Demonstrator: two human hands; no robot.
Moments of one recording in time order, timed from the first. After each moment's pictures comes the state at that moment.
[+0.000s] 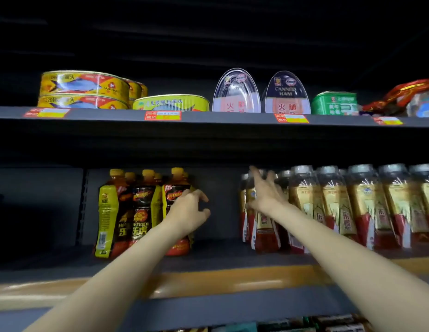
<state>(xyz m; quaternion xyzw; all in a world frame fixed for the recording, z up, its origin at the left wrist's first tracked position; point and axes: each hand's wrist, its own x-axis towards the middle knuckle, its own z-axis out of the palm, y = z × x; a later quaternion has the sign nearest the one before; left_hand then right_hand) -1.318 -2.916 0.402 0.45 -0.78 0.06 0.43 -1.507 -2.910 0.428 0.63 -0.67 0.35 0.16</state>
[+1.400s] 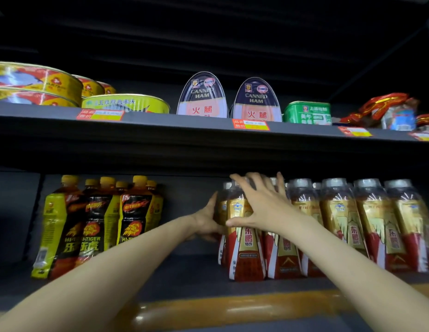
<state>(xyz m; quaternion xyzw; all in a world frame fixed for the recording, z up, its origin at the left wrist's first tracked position) -1.427 -2.969 0.415 0.38 -0.81 -0.30 0.34 -1.571 -2.880 0.433 0.69 -0.59 0.23 0.34</state>
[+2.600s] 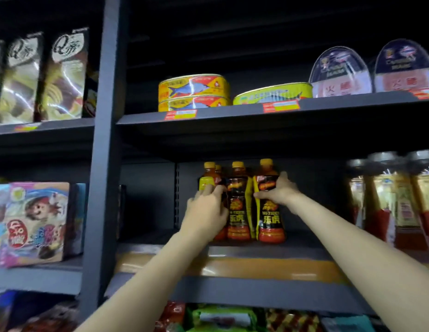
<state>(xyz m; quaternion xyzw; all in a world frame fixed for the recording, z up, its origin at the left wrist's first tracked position) -1.168 -2.889 0.379 0.54 -0.72 0.21 0.38 -1.350 -2.953 0.423 0.65 -0.58 0.47 -0.10</state>
